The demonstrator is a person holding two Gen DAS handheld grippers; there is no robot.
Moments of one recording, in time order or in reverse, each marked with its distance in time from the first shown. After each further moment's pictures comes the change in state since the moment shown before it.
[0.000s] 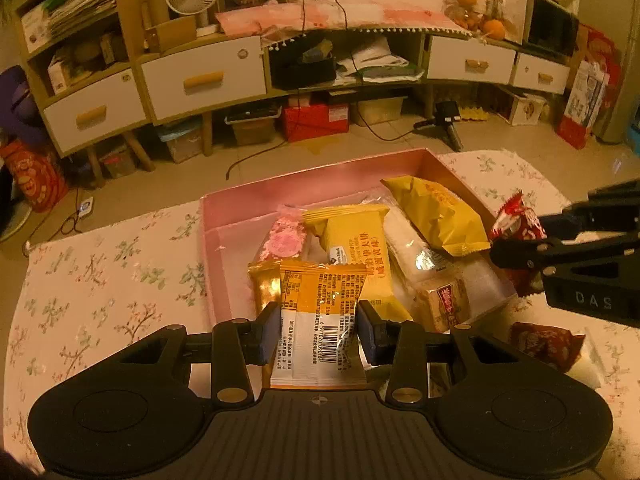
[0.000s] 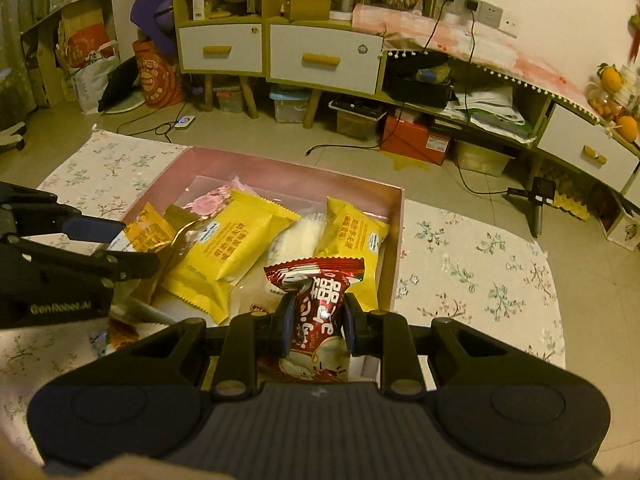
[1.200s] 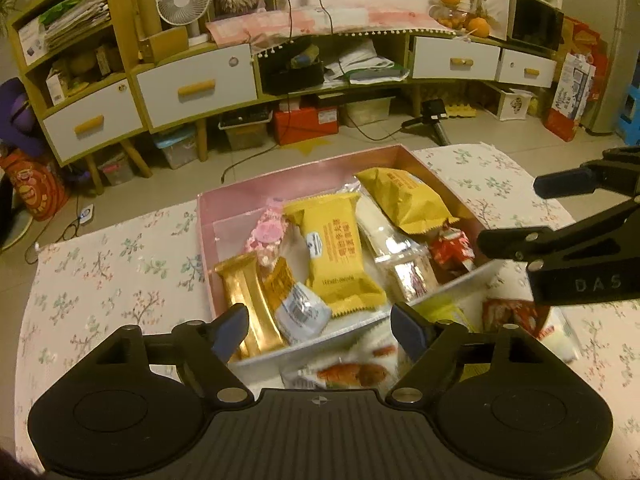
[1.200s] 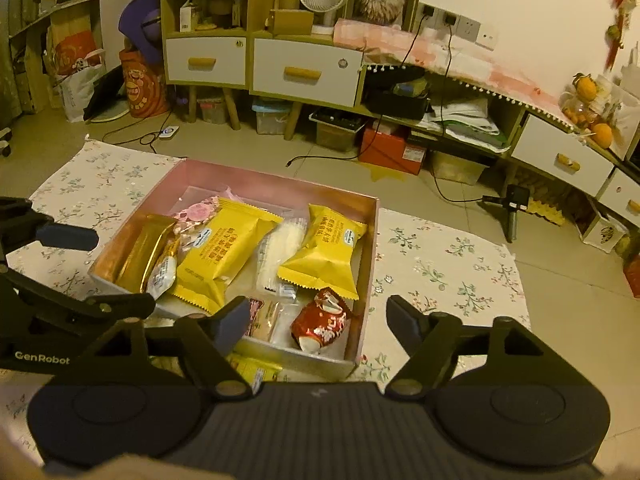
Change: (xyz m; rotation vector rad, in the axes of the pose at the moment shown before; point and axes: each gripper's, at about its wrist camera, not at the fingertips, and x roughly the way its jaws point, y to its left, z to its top) left arm -0.040 -0.013 -0.015 0.025 -0.006 -0.013; right arm -0.039 0.004 -0.005 0.013 -0.033 -0.064
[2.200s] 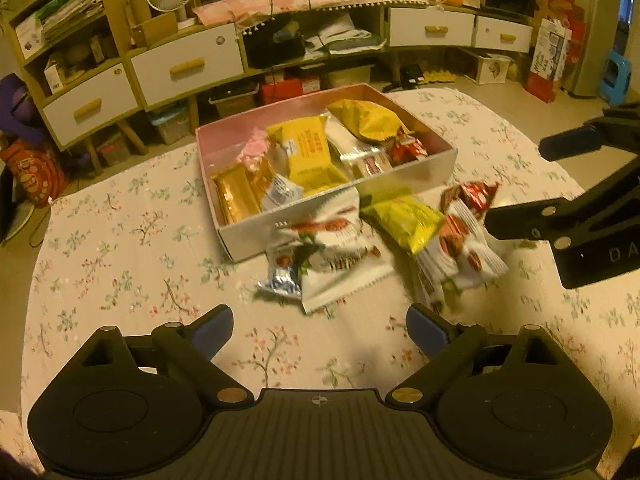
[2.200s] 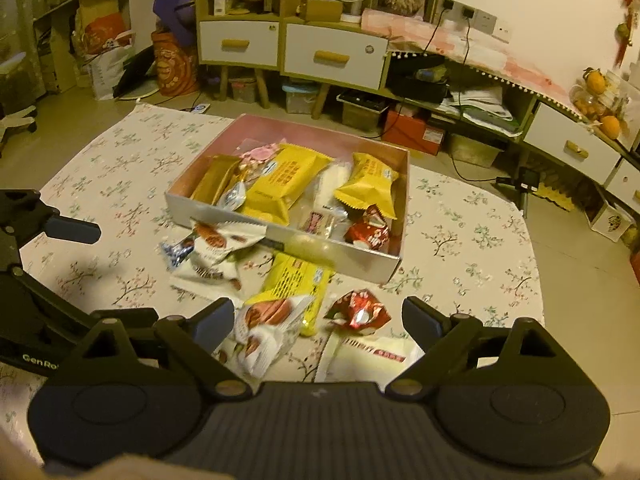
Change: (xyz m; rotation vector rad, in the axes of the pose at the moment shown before) left arm -0.051 -0.019 -0.079 0.064 0.059 -0.012; right arm -0.049 0.036 -0.056 -0.034 0.040 0.049
